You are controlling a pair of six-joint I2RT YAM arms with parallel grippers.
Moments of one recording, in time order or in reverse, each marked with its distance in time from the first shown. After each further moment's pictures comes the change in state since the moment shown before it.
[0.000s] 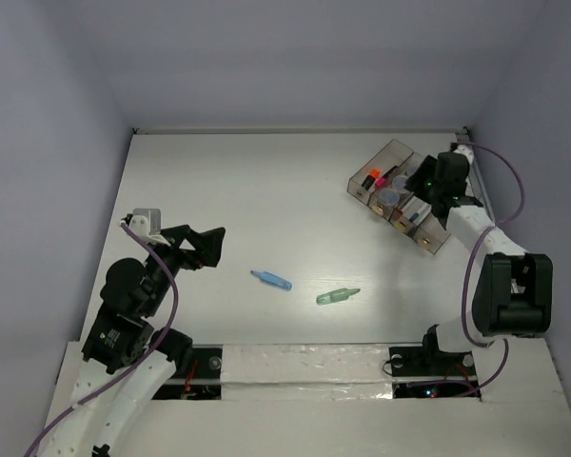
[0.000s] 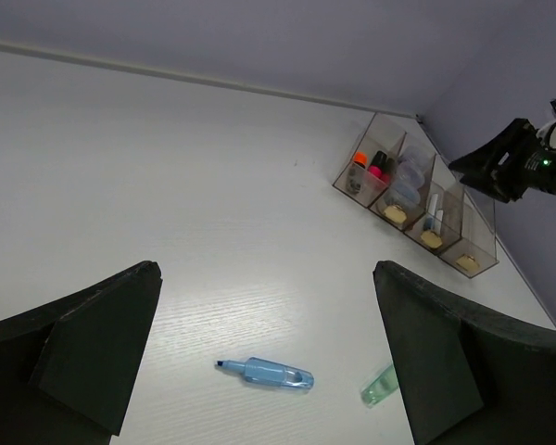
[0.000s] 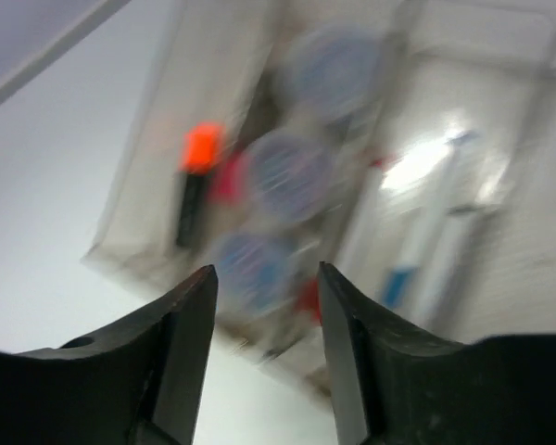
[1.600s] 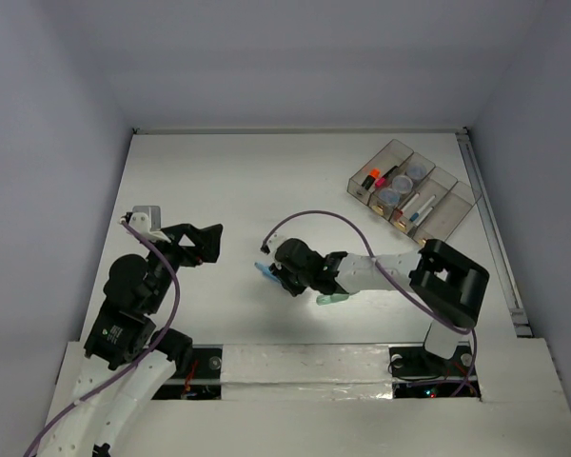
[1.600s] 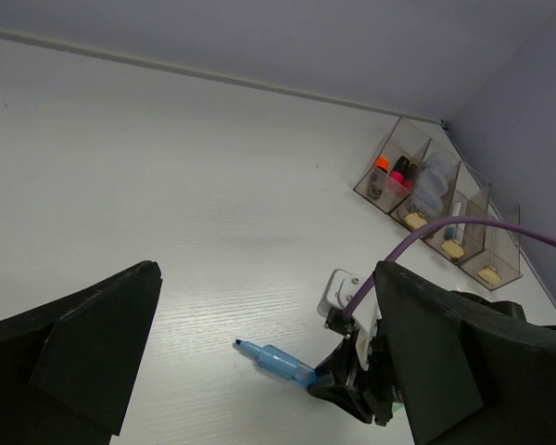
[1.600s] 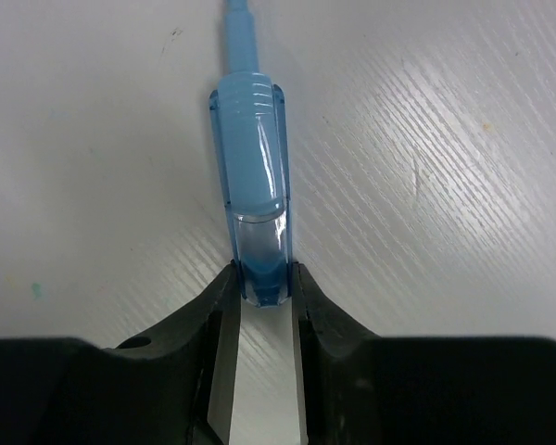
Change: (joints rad) left arm 0.011 0.025 0.000 0.000 -0.051 0.002; right arm 1.144 0.245 -0.038 -0.027 0.011 -0.362
